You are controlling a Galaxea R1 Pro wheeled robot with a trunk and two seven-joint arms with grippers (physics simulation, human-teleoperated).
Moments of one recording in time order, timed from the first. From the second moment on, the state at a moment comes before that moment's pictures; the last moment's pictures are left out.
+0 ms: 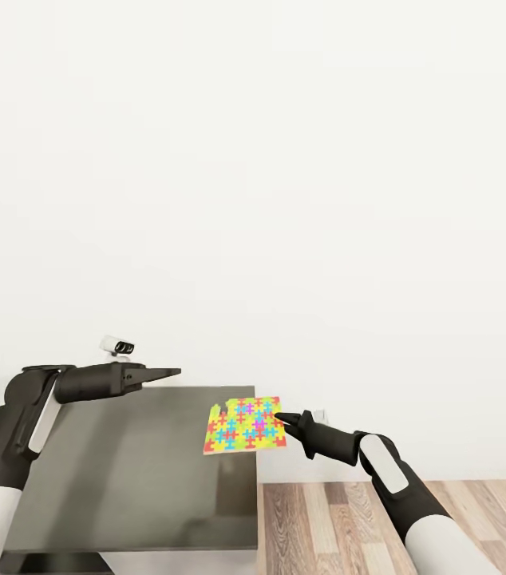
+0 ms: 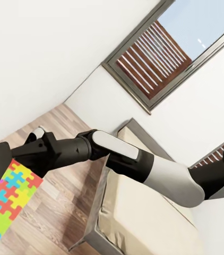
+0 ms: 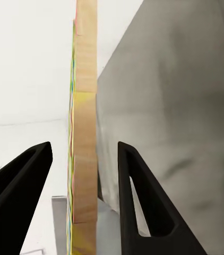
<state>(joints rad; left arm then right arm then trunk) -0.64 0.28 0.09 -1.28 0.21 1.03 -1.57 -0.57 -0.02 0.04 -0.76 -1.05 0.88 0.34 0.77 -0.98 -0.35</state>
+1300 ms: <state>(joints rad) -0.65 0.29 0.09 -1.26 0.19 1.03 -1.57 -0.56 -0.08 -0.01 -0.76 -1.05 0.84 0.35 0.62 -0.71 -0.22</state>
